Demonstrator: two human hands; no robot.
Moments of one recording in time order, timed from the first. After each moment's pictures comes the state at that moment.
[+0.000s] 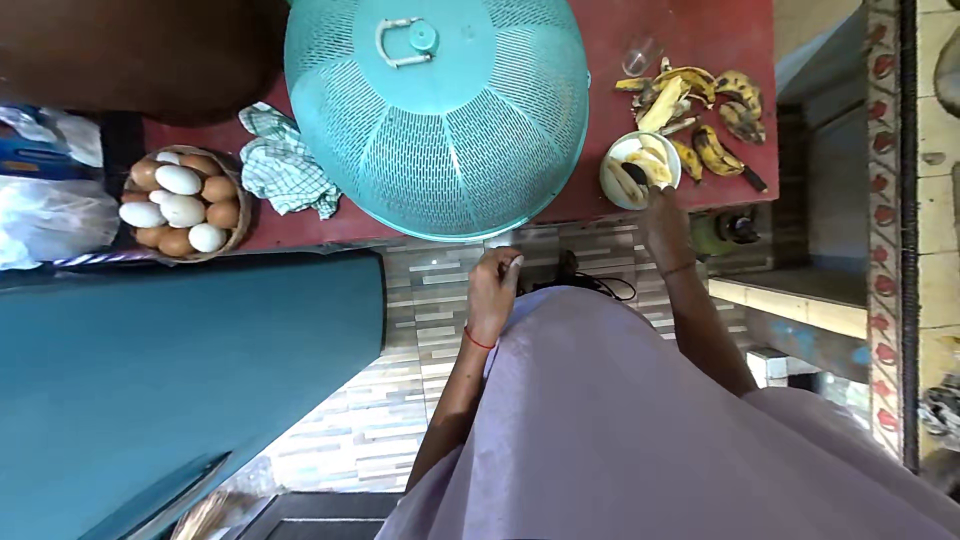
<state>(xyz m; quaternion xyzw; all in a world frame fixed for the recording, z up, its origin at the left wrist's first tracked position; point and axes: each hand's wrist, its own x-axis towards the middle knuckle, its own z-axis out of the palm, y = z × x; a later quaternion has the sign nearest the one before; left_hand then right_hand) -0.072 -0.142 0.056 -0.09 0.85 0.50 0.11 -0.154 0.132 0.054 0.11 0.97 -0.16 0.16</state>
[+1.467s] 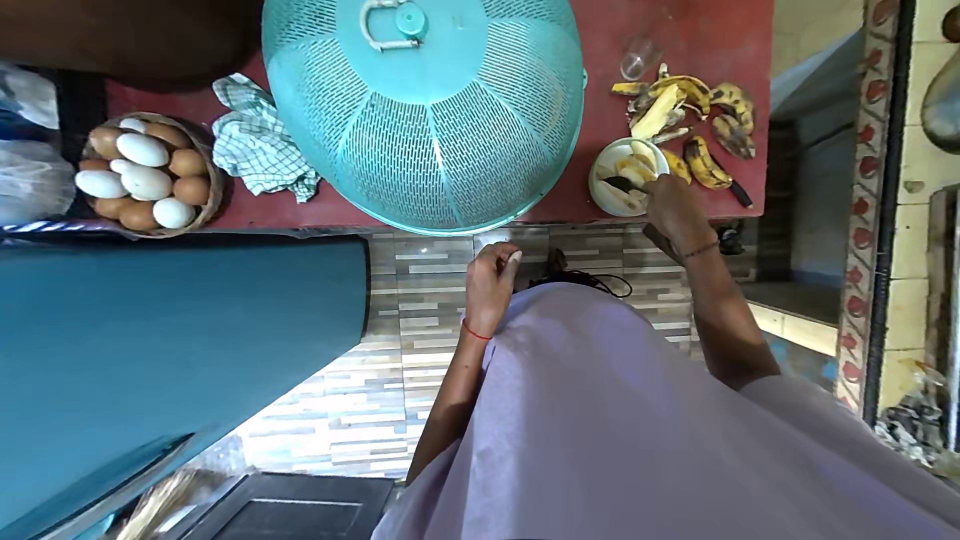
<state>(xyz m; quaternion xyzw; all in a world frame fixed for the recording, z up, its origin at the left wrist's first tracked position) -0.079 -0.109 0.045 -0.12 0.85 0.50 0.11 -0.222 0.181 0.060 0.01 0.96 -0.07 0.27</state>
